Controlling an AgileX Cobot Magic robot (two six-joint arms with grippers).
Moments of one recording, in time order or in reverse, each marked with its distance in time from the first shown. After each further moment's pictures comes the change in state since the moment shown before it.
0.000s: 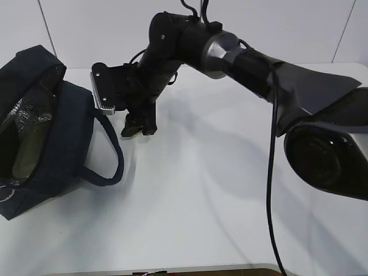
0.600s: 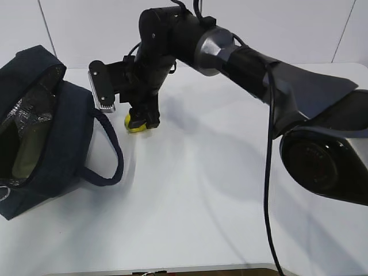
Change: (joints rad) left arm 0.000 0.000 0.000 0.000 0.000 0.004; right arm 0.034 0.000 -0.053 -0.191 0.013 0.090
